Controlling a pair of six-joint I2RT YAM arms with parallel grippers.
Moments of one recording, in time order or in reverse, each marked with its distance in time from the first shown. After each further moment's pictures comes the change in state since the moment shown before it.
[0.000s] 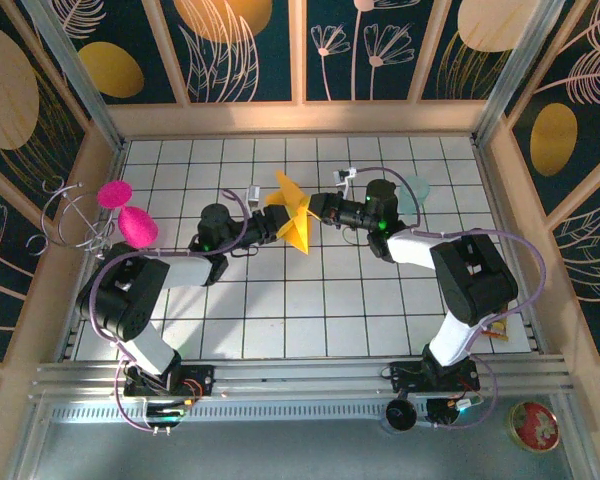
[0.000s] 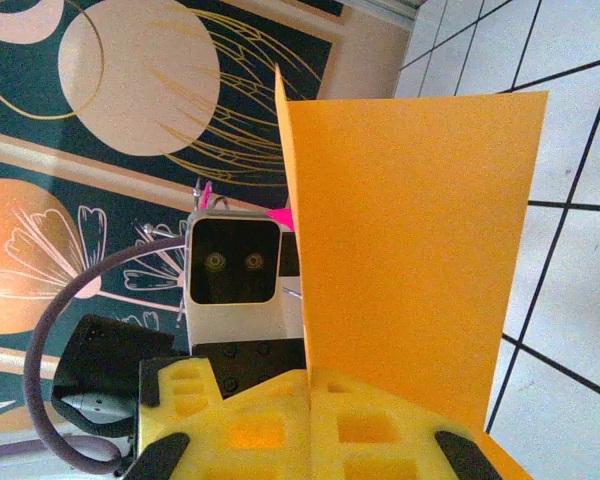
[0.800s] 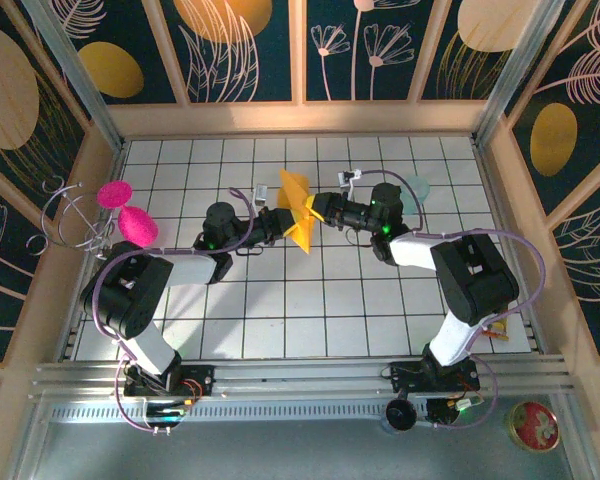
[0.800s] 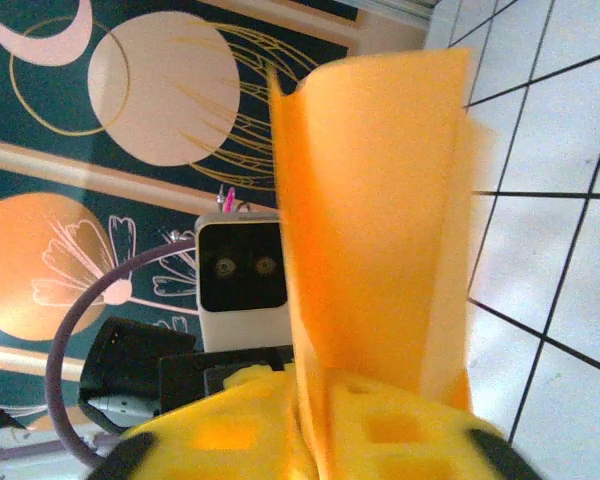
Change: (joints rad) left arm -0.023 0.017 0.026 0.001 0.019 0.014; right arm -0.023 0.000 -0.043 0.092 -0.016 0.082
